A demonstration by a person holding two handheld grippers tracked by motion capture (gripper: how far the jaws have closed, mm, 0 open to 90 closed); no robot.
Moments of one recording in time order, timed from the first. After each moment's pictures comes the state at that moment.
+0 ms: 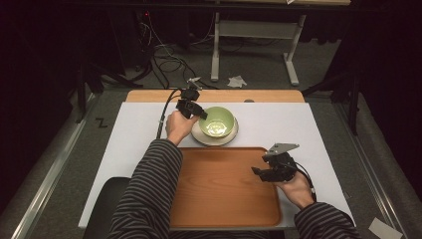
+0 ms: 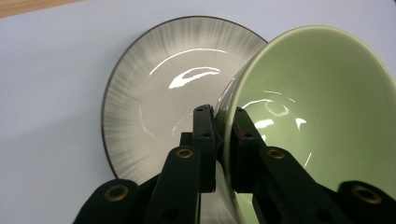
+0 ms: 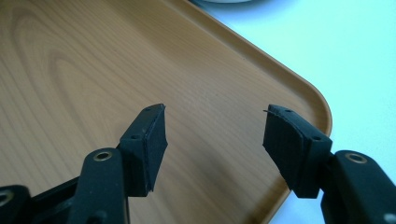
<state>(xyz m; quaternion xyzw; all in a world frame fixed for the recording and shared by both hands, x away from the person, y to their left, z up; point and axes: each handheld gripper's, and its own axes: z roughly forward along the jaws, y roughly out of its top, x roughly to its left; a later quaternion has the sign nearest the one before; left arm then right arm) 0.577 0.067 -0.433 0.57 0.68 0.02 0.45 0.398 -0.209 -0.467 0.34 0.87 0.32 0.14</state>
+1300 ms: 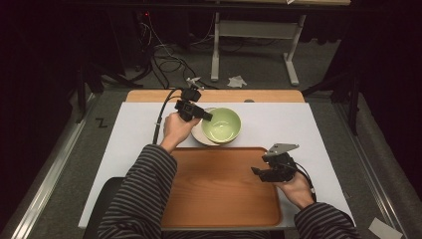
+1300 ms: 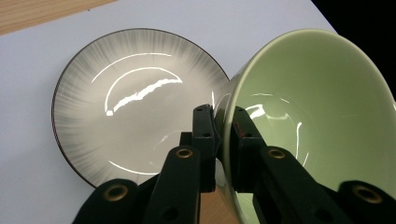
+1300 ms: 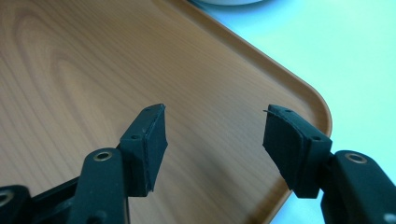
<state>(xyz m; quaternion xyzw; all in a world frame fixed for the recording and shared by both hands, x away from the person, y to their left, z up) 0.529 0.064 -0.393 0.59 0.63 -0.01 0.50 0.397 -0.208 -0.466 0.34 0.87 0.32 0.14</state>
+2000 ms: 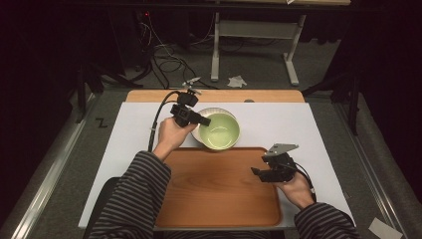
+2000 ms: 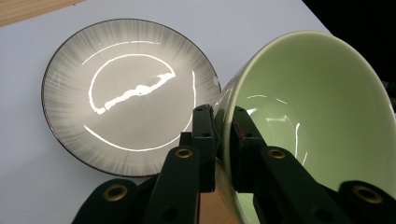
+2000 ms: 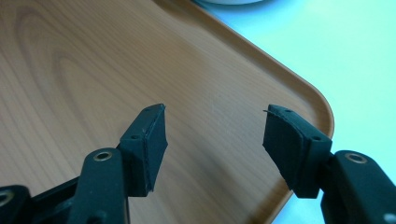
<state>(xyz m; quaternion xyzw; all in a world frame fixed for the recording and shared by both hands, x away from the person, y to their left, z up) 0.500 0.070 -0.384 0.61 0.61 -0.01 0.51 0.396 -0.208 -0.466 0.33 0.88 0.32 0.15</state>
